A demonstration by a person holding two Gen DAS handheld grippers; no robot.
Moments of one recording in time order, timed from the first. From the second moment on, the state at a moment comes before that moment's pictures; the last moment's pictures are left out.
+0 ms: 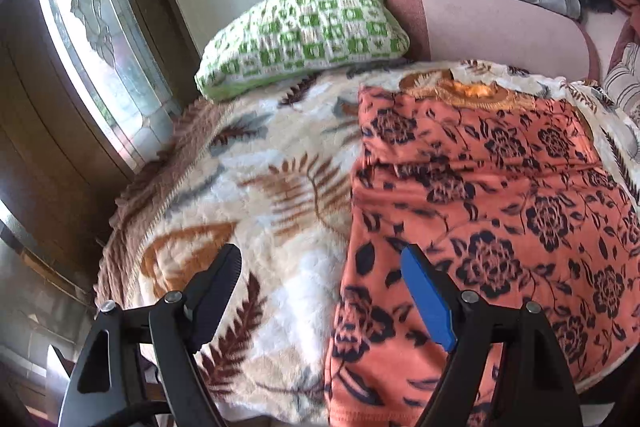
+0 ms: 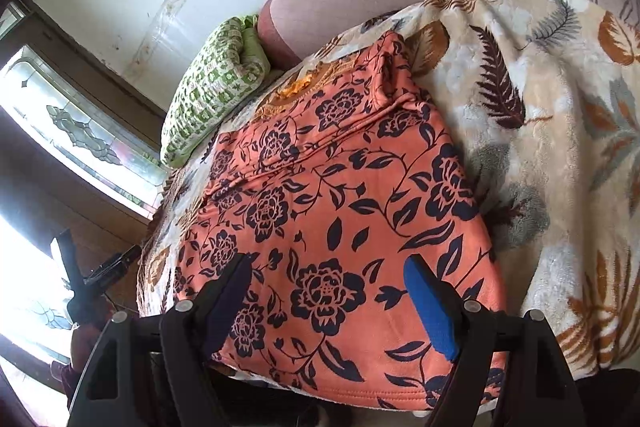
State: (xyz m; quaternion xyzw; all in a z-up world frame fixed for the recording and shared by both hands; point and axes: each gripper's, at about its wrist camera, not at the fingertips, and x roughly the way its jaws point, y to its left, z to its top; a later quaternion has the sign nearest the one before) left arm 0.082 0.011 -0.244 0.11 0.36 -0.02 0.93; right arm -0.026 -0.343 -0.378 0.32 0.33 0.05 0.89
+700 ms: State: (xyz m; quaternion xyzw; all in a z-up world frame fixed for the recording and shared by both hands) left arm 0.057 0.076 -0.346 -0.08 0.54 -0.12 0.83; right arm -0.059 -0.362 -0.404 0.36 0.35 0.03 0.86
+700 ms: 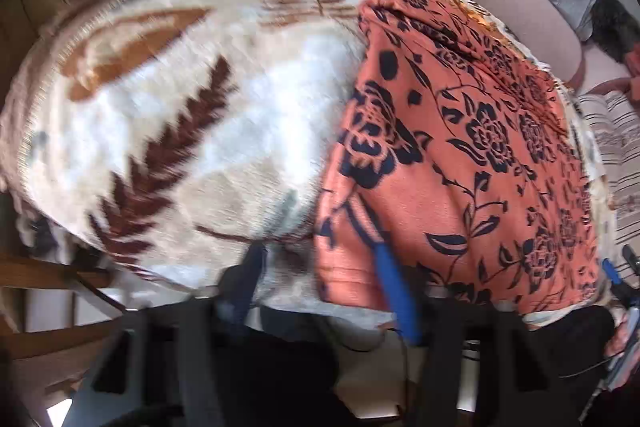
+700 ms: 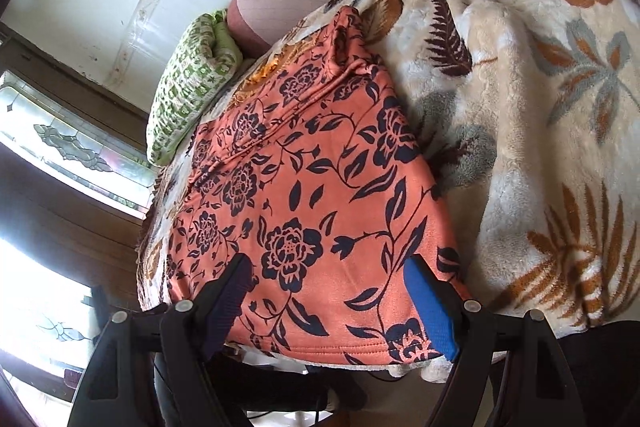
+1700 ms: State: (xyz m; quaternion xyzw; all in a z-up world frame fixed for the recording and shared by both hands) left arm 0.063 0.052 -0.352 -0.08 0.54 -0.18 0.82; right arm -0.038 -0.388 -0.443 0.33 0.47 -0.04 0.82
